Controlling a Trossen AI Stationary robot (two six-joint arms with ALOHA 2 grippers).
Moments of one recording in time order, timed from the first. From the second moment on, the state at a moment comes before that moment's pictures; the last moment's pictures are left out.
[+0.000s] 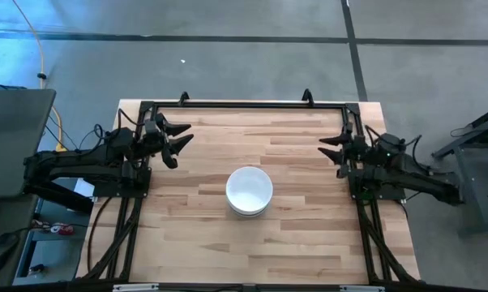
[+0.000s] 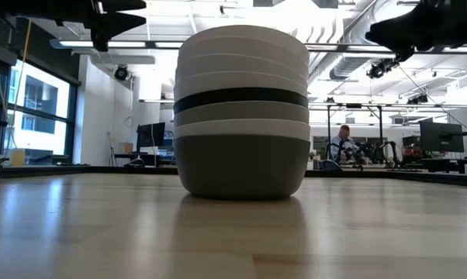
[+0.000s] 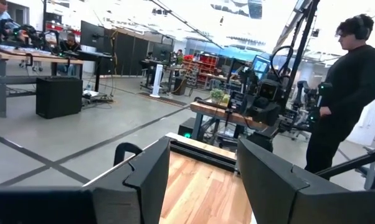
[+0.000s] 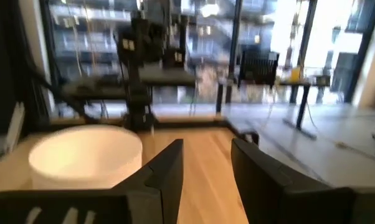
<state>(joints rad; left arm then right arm) 0.27 0.50 0.38 0.24 -0.21 -0.16 -0.29 0.15 0.29 -0.07 -0.11 -0.07</state>
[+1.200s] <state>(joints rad) 0.27 0.50 0.38 0.20 -0.22 -0.17 -0.50 0.11 0.15 0.09 -0.05 0.10</state>
